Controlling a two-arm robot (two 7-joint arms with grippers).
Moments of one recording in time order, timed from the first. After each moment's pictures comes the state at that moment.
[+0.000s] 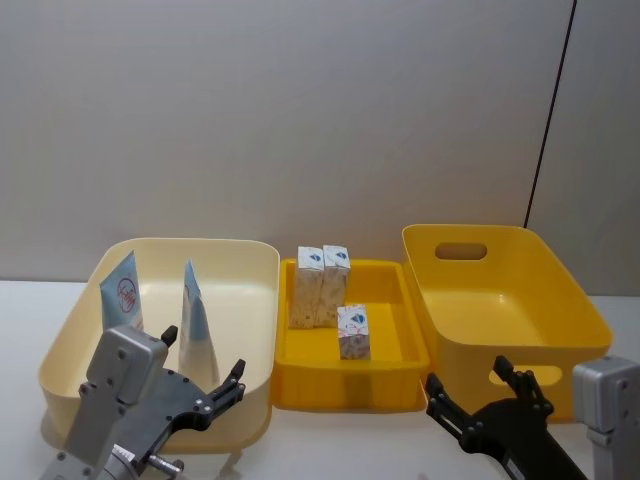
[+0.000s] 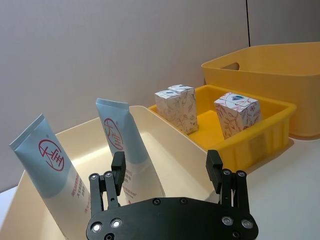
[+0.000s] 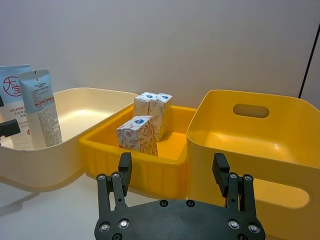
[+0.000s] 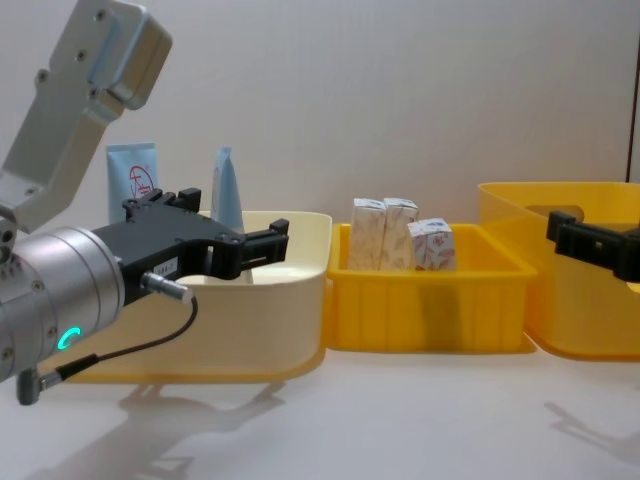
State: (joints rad) left arm -0.24 0.38 0.45 -1.63 -0.20 0.01 -0.01; right arm -0.01 0.34 -0.23 -1.77 0.29 0.03 0.07
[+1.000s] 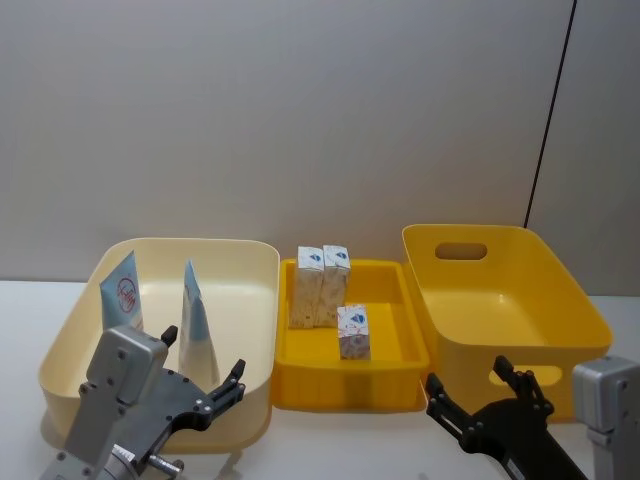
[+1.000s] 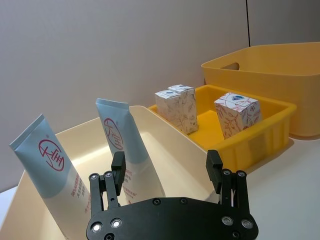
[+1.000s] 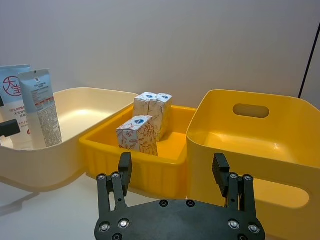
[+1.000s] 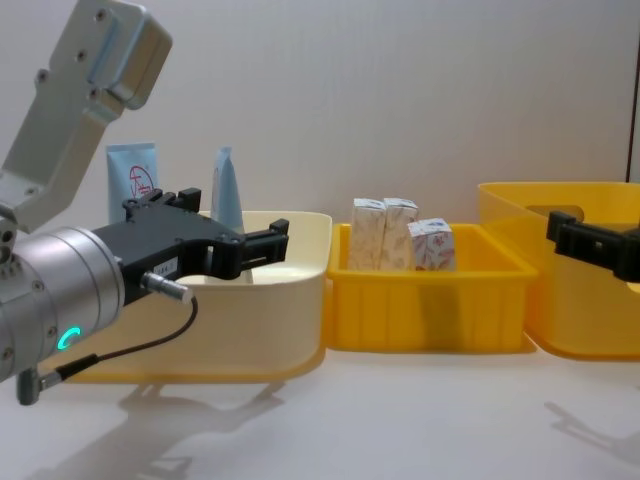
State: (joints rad) left arm -0.24 0.38 0.45 -1.63 -0.20 0.01 -0.01; right arm -0.01 0.34 -0.23 -1.77 0.29 0.03 0.07
